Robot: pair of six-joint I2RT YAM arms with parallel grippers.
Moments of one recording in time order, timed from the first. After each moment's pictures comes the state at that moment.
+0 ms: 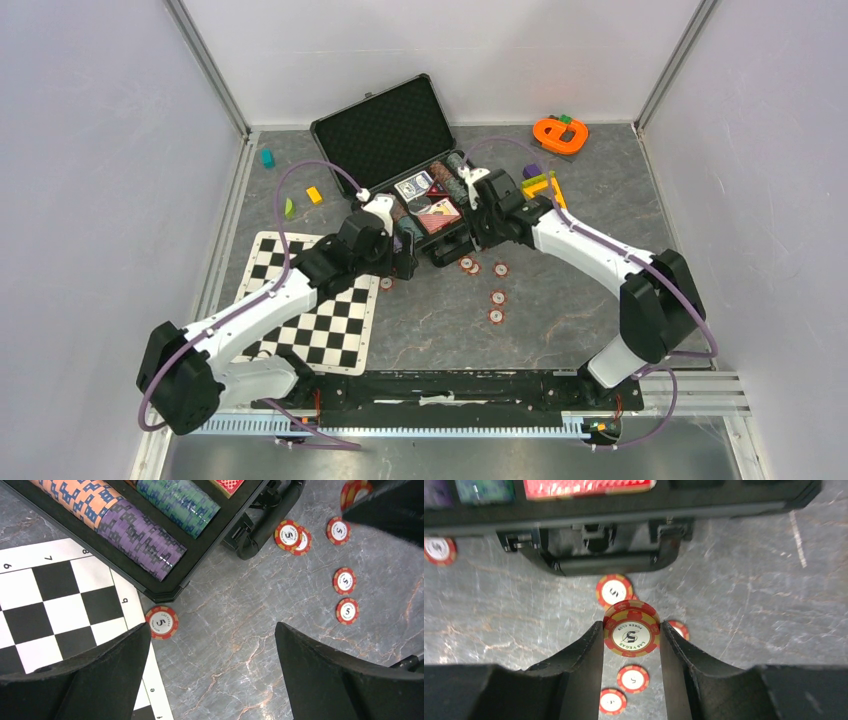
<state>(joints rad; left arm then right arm) -0.70 1.15 0.81 -0.36 -0.13 -0.41 0.63 1.59 1.15 -0.52 0.05 0.13</state>
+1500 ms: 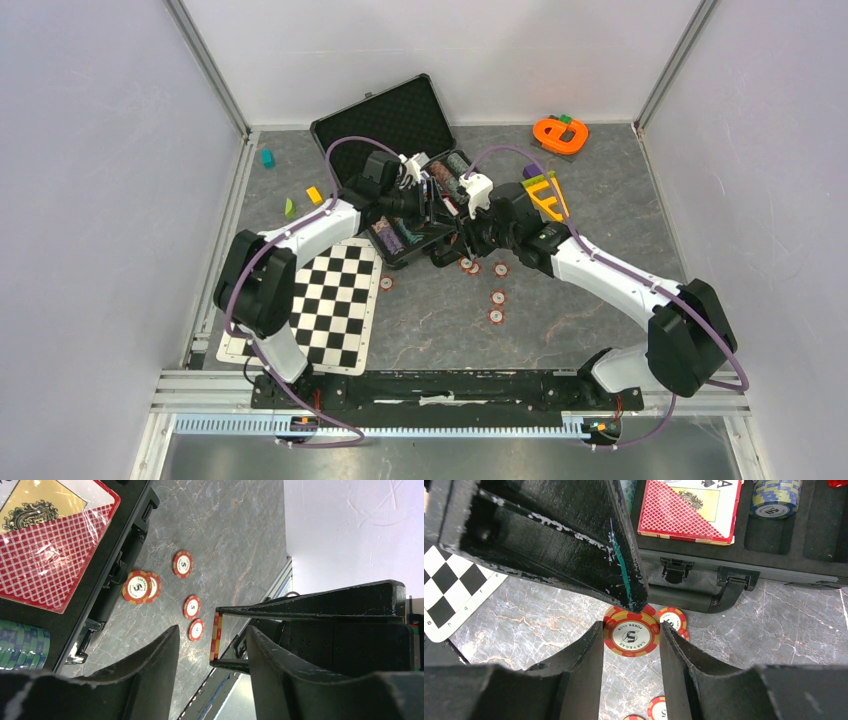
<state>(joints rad) -0.50 1.73 1.20 -0.15 0.69 -0.71 0.65 1.40 0.95 -0.19 -0.18 0.07</state>
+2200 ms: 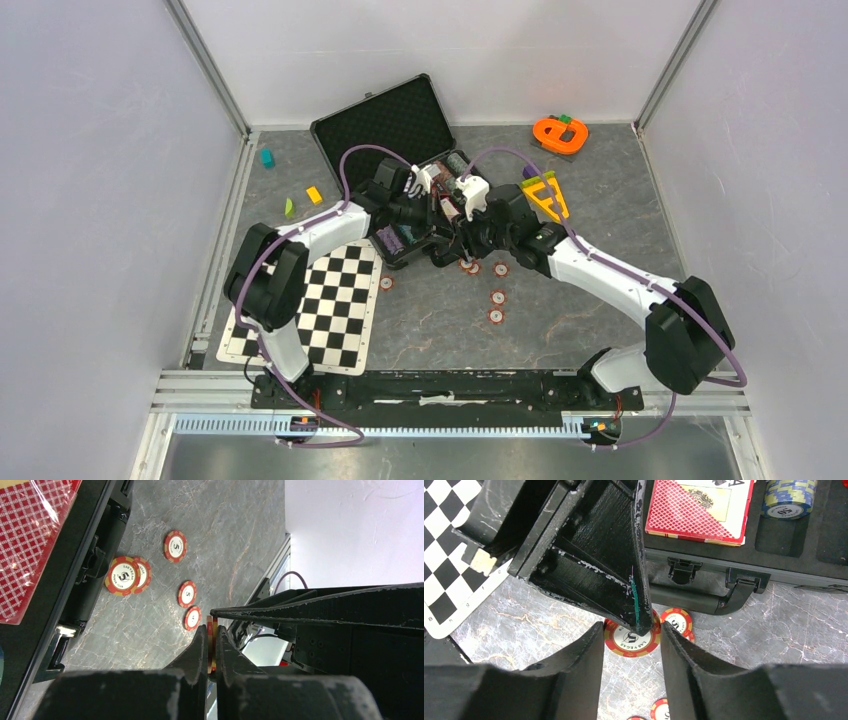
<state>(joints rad) -0.54 1.79 1.20 -0.14 0.76 -0.70 0.66 1.41 0.95 -0.18 -0.18 0.07</state>
